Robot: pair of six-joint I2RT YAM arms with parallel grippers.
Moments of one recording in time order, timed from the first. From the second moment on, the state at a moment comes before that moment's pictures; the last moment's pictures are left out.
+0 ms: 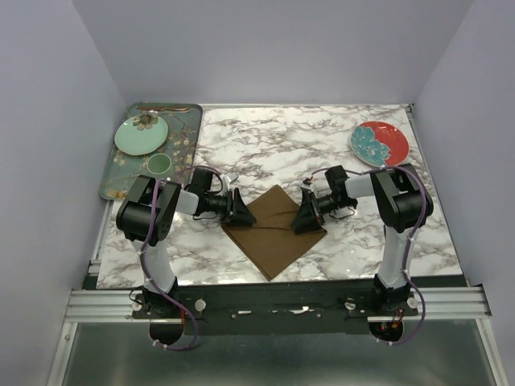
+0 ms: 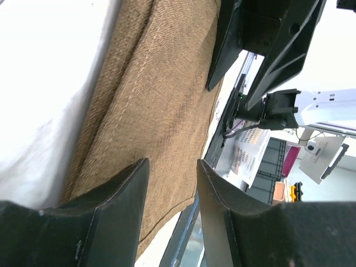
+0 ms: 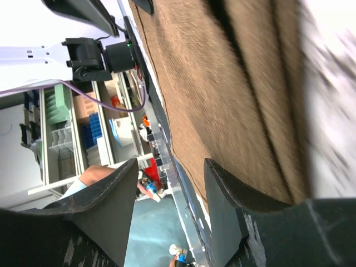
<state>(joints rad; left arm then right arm) -0.26 1.89 0.73 0.23 1.08 -0.60 0.28 2.03 0.96 -0.37 -1.22 0.18</state>
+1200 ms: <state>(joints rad) -0.50 1.89 0.82 0.45 1.03 -0.81 0.23 1.86 1.00 -0.62 -0.97 0.14</state>
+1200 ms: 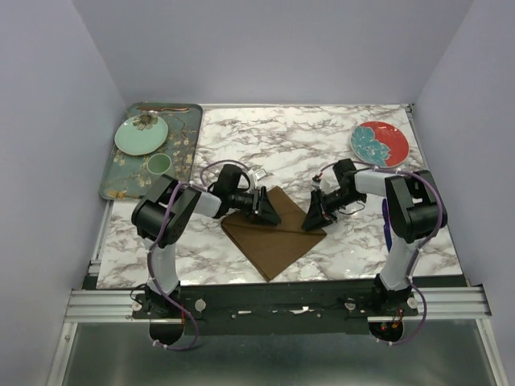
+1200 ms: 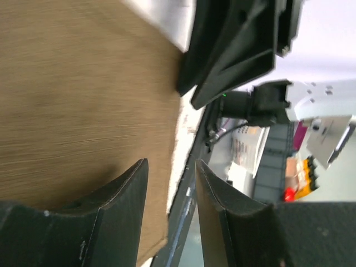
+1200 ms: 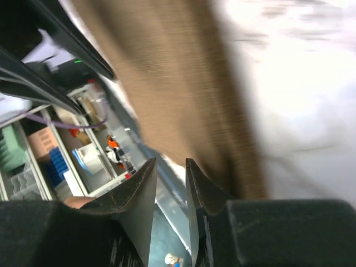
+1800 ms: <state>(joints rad) -0.42 1.74 1.01 -0.15 0.99 -0.30 0.23 1.80 1.06 -0.78 -0.87 0.04</state>
